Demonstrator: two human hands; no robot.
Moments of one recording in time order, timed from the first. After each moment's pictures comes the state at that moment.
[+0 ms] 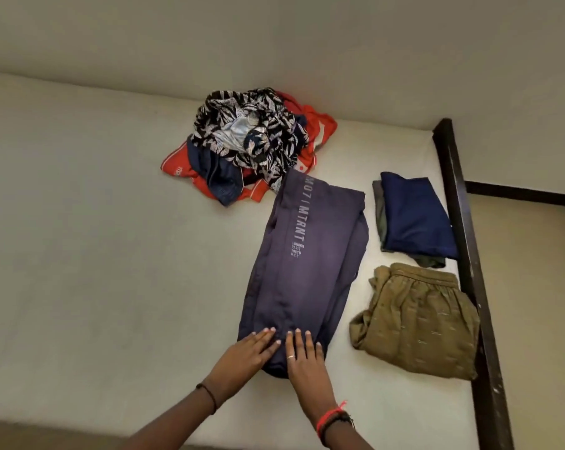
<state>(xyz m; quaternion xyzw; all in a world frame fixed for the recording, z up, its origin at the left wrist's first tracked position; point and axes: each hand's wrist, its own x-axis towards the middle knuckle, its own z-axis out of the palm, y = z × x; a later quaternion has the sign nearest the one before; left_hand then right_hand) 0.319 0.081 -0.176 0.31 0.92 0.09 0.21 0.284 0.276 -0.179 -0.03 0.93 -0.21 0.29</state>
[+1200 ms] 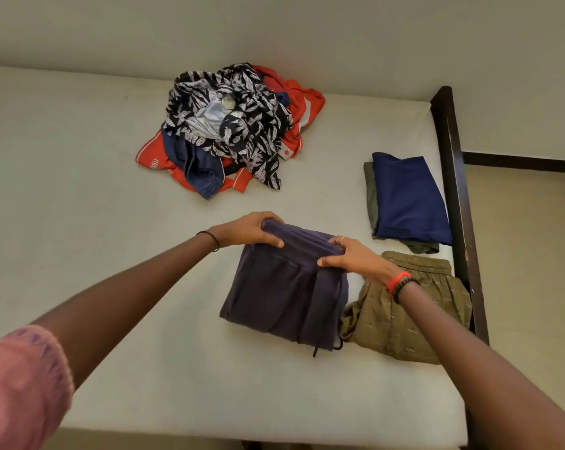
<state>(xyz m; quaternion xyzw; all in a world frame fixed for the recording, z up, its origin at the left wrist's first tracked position) 0.072 0.076 -0.086 0.02 0.81 0.44 0.39 0.092 0.338 -0.082 0.04 0.81 -0.42 0.41</state>
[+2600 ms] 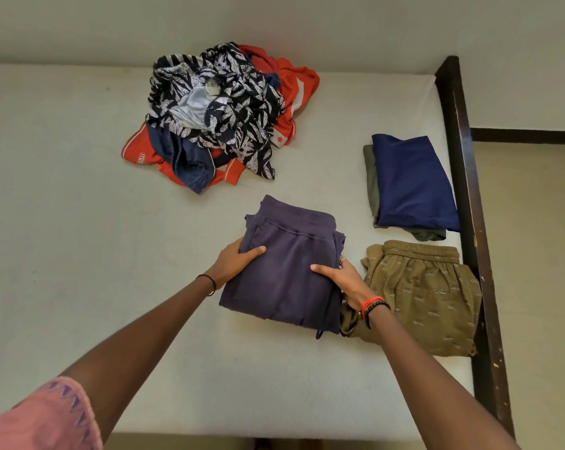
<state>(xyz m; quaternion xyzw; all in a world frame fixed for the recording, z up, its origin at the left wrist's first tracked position) 0.139 0.080 -0.160 -0.22 0.75 0.53 0.32 0.142 0.336 -0.173 0.29 0.66 -0.60 0.36</state>
